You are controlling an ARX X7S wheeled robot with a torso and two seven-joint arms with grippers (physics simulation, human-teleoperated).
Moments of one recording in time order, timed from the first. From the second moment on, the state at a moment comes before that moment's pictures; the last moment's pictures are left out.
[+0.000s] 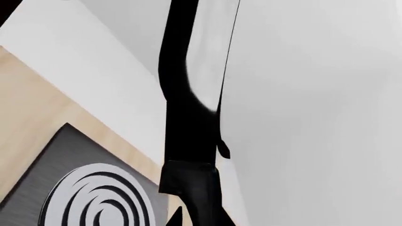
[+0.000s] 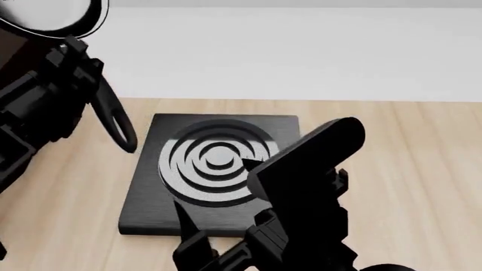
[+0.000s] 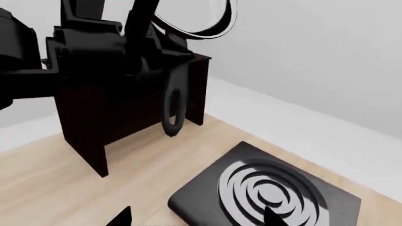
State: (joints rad) left arm -0.93 -0.24 0.07 -0.14 -1.51 -0.60 -0.71; right arm 0.68 0.36 -0.04 -0.73 0.91 1.37 0.00
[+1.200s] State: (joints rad) left arm -1.11 -0.32 -0.12 -0.66 -1.57 -0.45 -0.48; right arm 0.55 0.36 0.02 -0.77 1.01 1.34 0.07
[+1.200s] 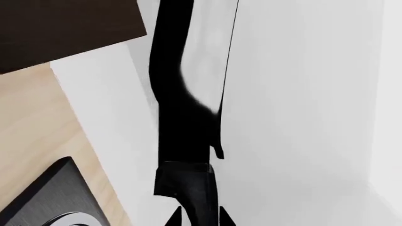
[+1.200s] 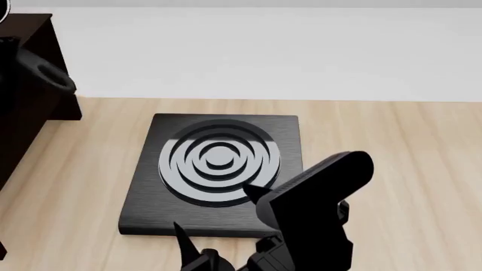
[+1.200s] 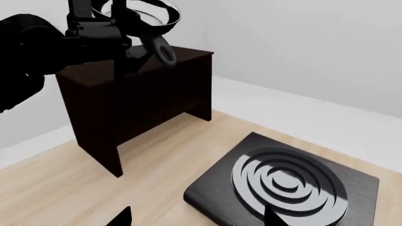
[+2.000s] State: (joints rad) left arm -0.94 -0.32 -0.20 -0.65 -1.62 -0.41 -0.44; right arm 0.56 0.36 0.06 -0.75 1.11 1.36 0.13
